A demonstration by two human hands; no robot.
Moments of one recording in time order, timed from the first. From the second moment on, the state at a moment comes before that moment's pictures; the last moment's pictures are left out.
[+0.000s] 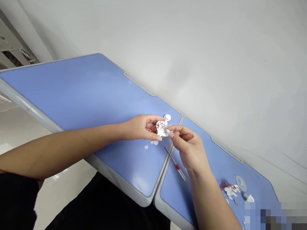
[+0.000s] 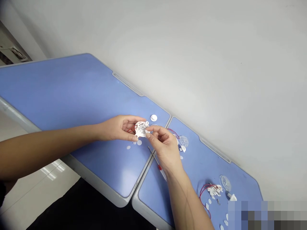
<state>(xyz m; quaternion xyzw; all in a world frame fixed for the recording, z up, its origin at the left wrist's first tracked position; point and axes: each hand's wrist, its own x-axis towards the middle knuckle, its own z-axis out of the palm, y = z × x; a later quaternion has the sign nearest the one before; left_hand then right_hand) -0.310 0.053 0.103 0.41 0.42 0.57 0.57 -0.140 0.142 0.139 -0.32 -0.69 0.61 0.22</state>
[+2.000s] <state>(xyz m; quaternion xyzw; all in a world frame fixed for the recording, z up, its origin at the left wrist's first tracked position) -0.310 0.054 0.100 0.38 0.43 0.59 0.56 -0.128 0.144 0.162 -0.30 -0.67 0.67 0.14</state>
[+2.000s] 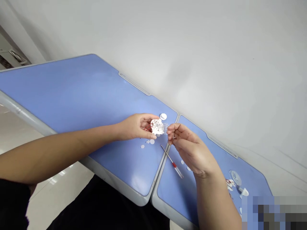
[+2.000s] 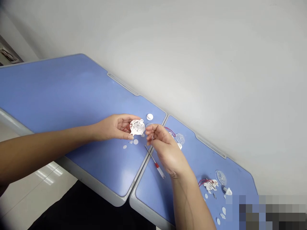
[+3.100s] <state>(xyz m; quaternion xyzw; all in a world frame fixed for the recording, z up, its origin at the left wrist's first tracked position) -0.314 0.052 0.102 0.40 0.45 0.58 0.55 -0.126 0.154 0.152 -0.29 -0.66 0.67 0.20</state>
